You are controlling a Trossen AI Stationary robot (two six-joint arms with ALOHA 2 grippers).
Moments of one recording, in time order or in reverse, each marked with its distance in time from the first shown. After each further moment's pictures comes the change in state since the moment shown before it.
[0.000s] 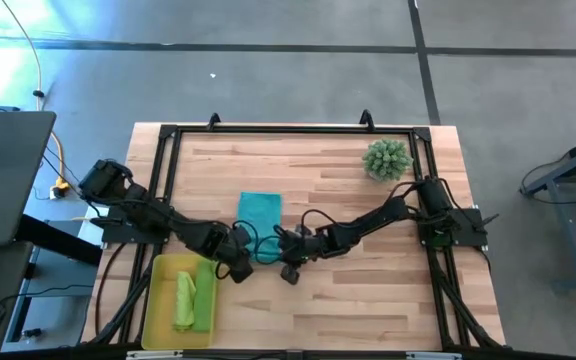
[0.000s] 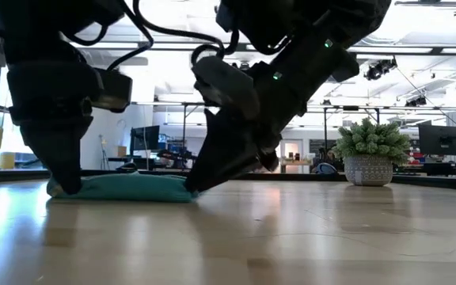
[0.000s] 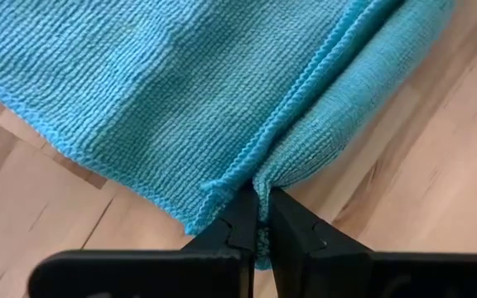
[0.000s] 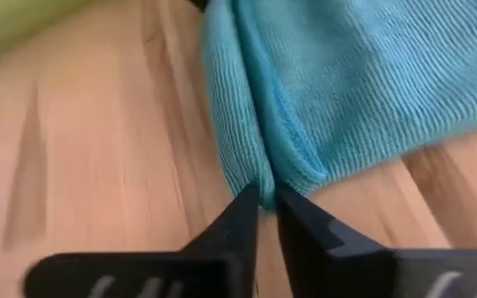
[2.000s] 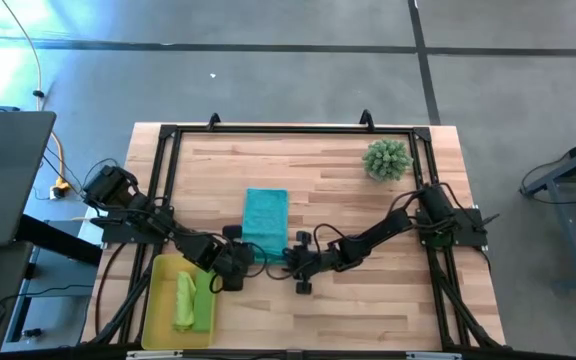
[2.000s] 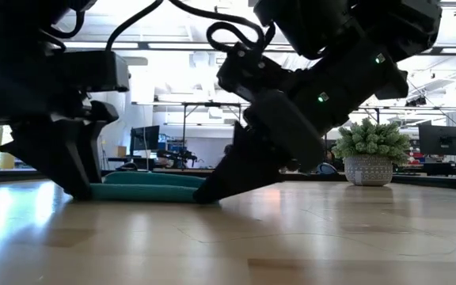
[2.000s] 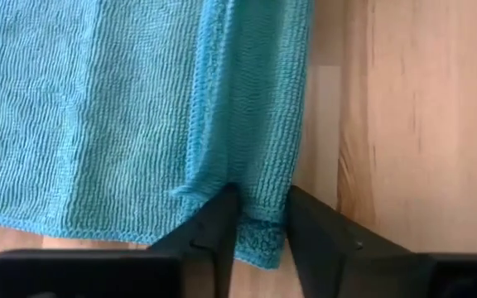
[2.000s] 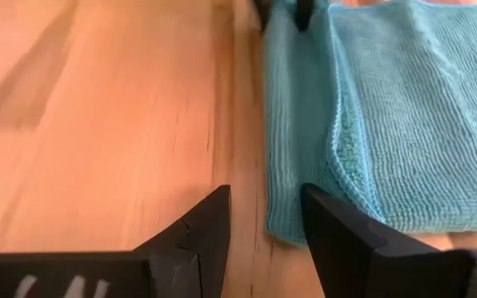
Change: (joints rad) left arm -0.098 0.057 -0.002 0.117 -0.210 0.559; right arm 0.105 0.010 -0.151 0.268 0.164 -0.377
